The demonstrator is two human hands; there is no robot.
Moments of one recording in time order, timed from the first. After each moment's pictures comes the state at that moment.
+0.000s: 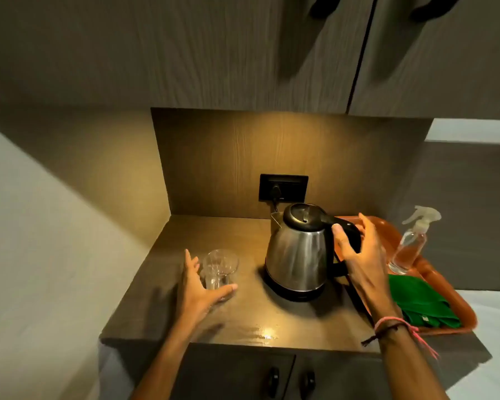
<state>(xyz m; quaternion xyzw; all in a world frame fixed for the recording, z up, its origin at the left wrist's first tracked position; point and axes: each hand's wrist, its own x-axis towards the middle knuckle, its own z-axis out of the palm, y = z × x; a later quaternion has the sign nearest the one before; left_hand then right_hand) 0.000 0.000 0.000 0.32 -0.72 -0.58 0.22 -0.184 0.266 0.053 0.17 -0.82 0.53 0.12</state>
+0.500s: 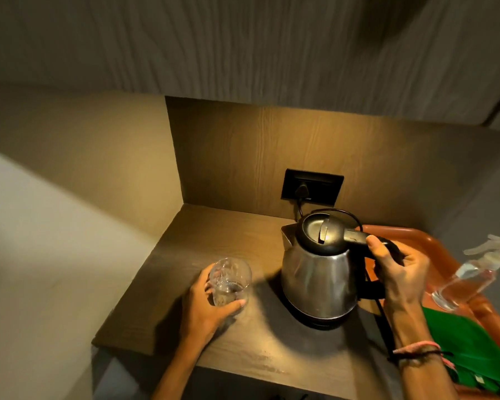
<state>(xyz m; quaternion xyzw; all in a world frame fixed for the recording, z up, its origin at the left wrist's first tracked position) -0.020 -0.012 -0.036 0.34 -0.72 -0.56 0.23 -0.236 0.236 0.040 0.19 -0.71 0.67 0.10</state>
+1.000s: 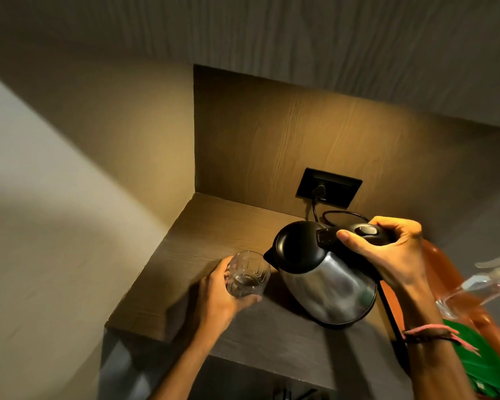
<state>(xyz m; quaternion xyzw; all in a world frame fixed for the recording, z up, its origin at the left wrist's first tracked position) -0.015 -0.016 -0.021 0.33 -0.77 -0.51 0.21 -0.196 0.186 0.113 0.39 -0.75 0.52 0.09</state>
